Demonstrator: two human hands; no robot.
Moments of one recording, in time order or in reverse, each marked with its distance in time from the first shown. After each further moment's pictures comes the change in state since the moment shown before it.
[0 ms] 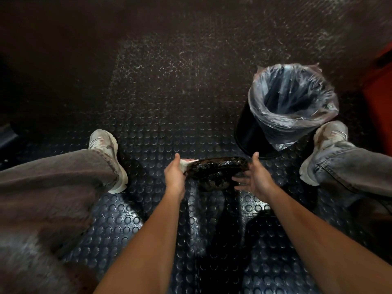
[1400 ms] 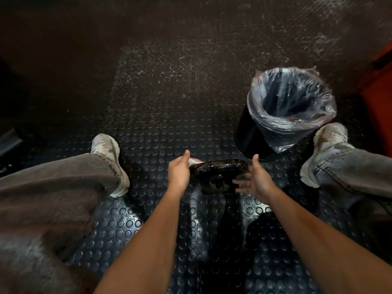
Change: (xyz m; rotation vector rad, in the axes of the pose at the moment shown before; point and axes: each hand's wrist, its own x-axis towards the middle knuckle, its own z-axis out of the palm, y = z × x) left_hand -0.019 0.029 0.013 0.354 -0.074 0.196; right_hand -0.012 -0.006 0.005 0.019 -0.010 -0.014
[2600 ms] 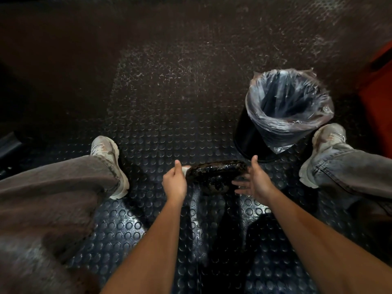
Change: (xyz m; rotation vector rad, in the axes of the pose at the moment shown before) left_hand -0.014 -0.022 -0.004 0.076 0.268 -0.053; right_hand 0.006 0.003 -0.003 0.004 -0.013 -0.016
